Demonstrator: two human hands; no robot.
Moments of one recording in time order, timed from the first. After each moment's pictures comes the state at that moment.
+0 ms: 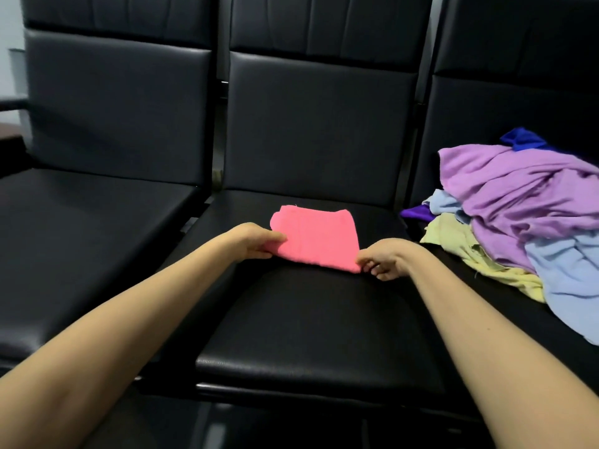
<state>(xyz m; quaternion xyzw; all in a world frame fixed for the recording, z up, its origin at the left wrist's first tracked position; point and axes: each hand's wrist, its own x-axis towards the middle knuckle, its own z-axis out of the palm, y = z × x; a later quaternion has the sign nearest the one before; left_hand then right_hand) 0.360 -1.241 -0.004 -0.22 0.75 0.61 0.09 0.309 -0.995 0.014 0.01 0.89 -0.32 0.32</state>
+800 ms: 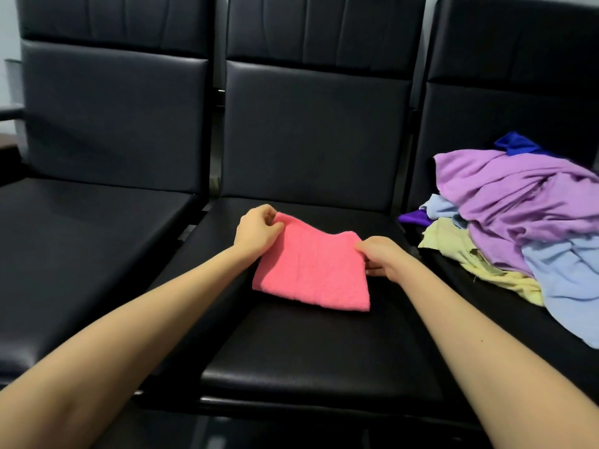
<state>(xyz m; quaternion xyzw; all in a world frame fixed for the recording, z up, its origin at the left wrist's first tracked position) 0.355 -1.228 -0.002 -0.14 0.87 0.40 -0.24 0.304 -1.009 0.000 0.04 0.84 -0.52 0.14</state>
